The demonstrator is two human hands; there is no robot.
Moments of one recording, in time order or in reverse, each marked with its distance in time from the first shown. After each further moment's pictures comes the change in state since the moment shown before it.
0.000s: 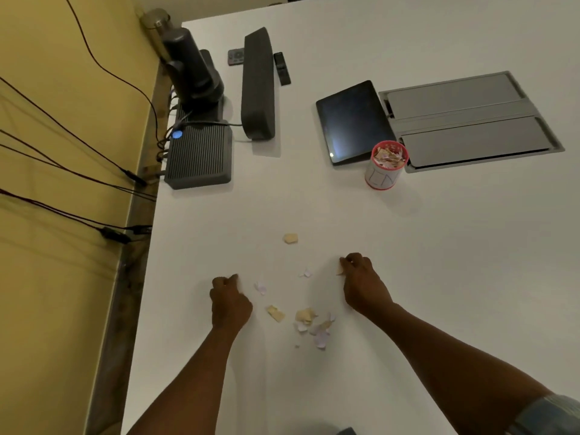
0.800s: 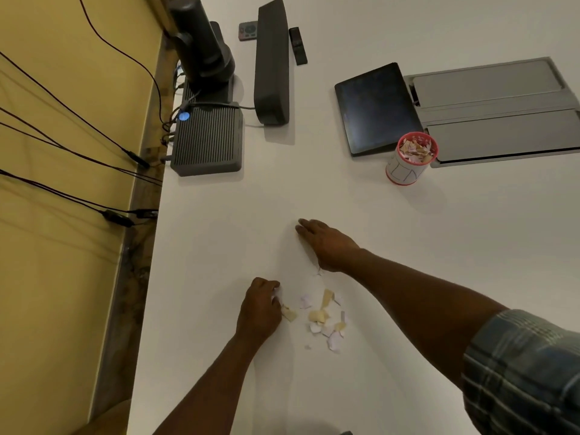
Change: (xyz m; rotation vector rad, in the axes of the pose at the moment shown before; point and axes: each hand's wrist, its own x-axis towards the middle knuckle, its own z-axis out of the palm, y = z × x) left_hand -0.010 0.003 0.018 -0.091 -0.103 0.296; right_hand 0.102 -0.071 -0.010 -0.229 -0.244 -0.405
